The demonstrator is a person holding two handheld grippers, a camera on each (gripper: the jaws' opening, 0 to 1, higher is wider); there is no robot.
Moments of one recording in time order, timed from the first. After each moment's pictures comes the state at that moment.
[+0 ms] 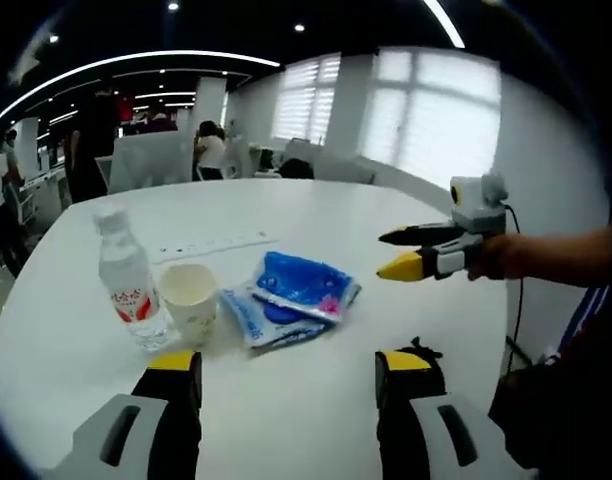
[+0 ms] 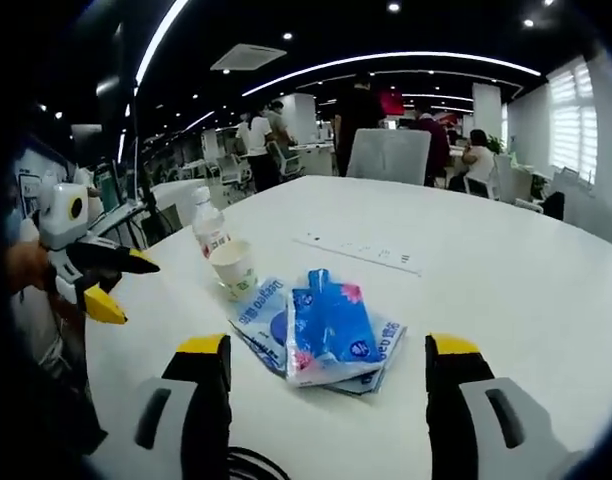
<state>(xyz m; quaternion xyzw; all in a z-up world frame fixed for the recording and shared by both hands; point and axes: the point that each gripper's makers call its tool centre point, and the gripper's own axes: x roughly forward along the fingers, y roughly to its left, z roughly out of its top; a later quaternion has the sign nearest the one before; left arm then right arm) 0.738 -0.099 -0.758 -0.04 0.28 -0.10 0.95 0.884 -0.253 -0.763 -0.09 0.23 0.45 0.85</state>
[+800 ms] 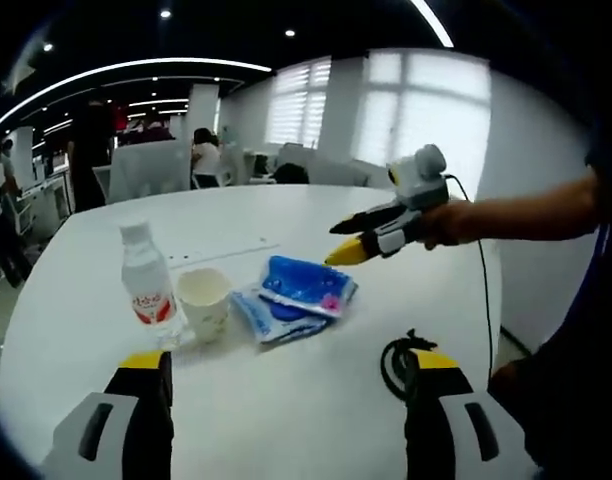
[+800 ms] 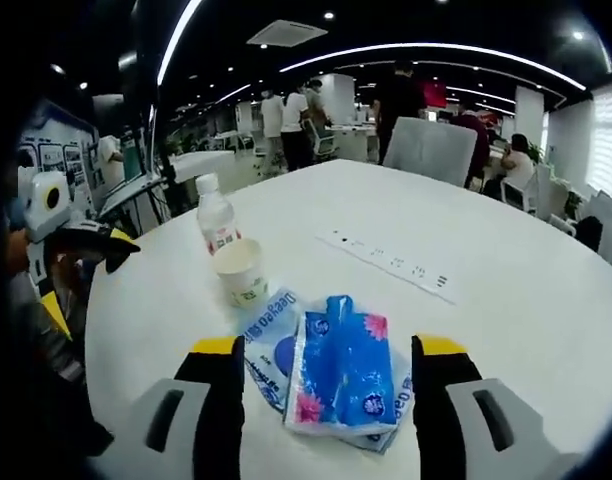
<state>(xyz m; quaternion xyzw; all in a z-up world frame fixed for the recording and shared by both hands) 0.718 -0.085 -0.748 -0.03 0.27 -0.11 0.96 0.906 -0.189 -0.775 -0.16 0.26 0.51 0.80</state>
